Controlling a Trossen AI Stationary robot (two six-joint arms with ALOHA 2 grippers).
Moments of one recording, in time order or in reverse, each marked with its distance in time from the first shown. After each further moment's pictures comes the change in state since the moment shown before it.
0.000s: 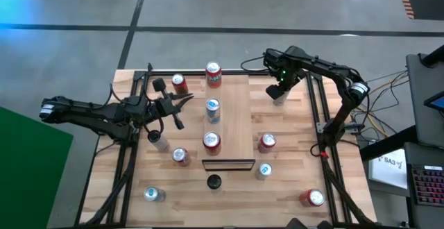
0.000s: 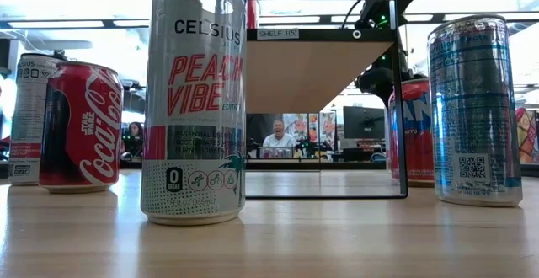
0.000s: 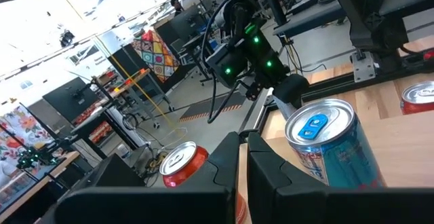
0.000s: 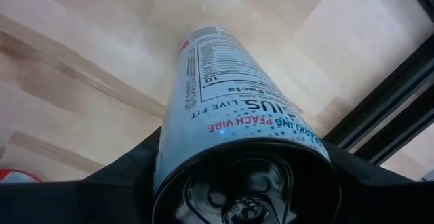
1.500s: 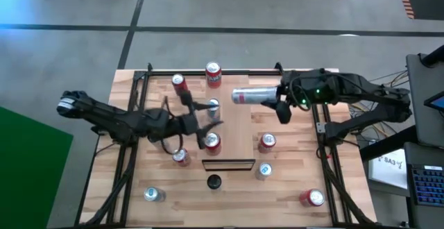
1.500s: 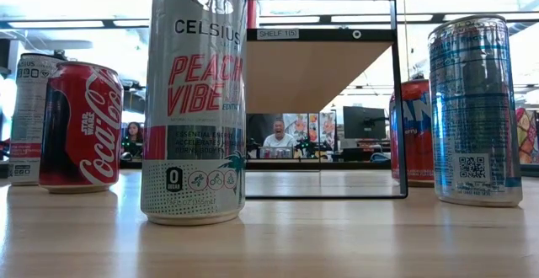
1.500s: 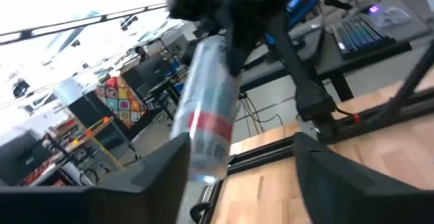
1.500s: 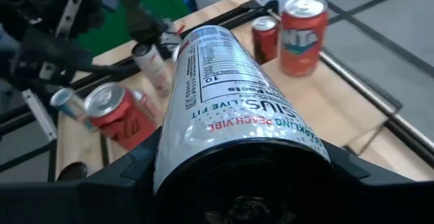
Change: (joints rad) left arm -0.182 0.419 0.308 0.188 0.039 0.065; right arm 0.729 -0.540 0.095 0.475 0.138 0.200
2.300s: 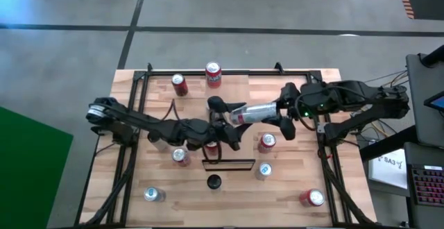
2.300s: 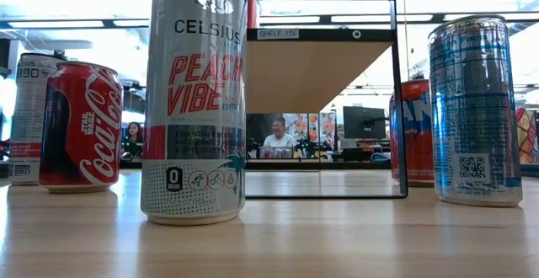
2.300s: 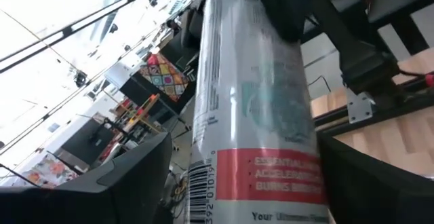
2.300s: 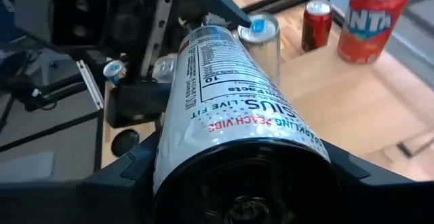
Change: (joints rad) left arm 0.009 0.401 0.383 -0.030 -0.214 0.163; right arm 0.167 0.020 0.034 -0.031 -0.010 0.055
